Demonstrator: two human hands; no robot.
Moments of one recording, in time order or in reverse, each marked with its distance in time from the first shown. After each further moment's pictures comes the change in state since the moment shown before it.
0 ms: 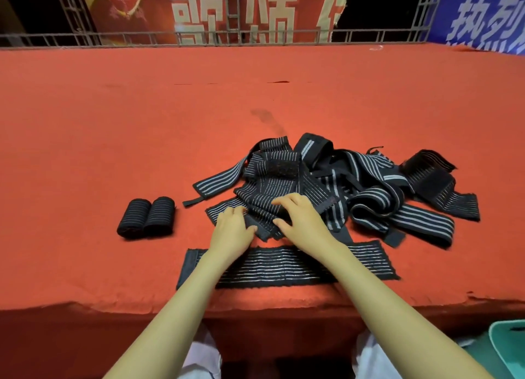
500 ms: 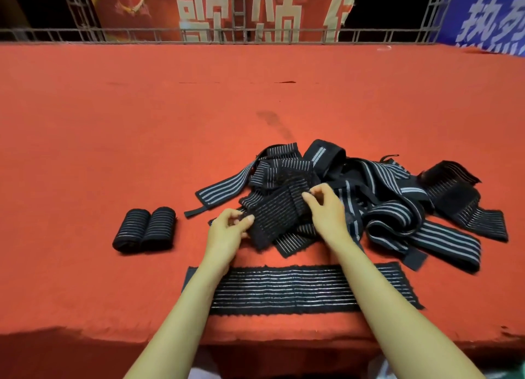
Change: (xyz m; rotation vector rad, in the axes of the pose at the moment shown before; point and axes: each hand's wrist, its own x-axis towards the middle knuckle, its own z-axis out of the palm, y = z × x) left_hand 0.022 -0.013 -0.005 -0.919 0.096 -0.211; right_hand 0.050 0.028 -0.001 0.420 0.309 0.437
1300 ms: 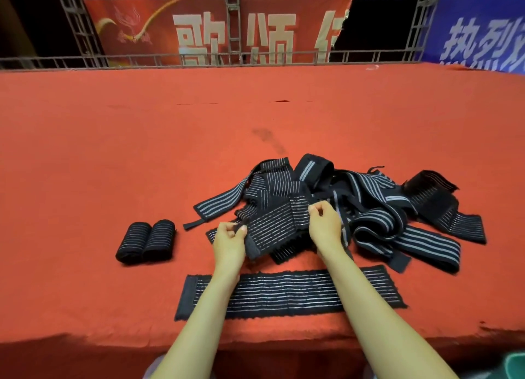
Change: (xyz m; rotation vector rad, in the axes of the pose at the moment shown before) left_hand -0.013 0.004 0.024 -0.066 0.172 -0.066; right_hand -0.012 -0.001 -0.014 0.063 0.110 0.210
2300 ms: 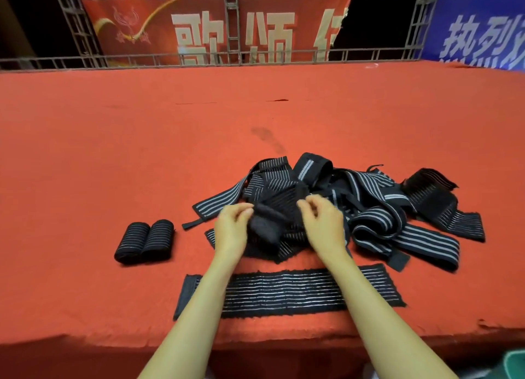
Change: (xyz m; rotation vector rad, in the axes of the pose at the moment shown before) left_hand 0.009 0.028 0.001 0.276 -0.058 0.382; right_hand -0.013 -0.007 -0.011 -0.156 0.073 -0.414
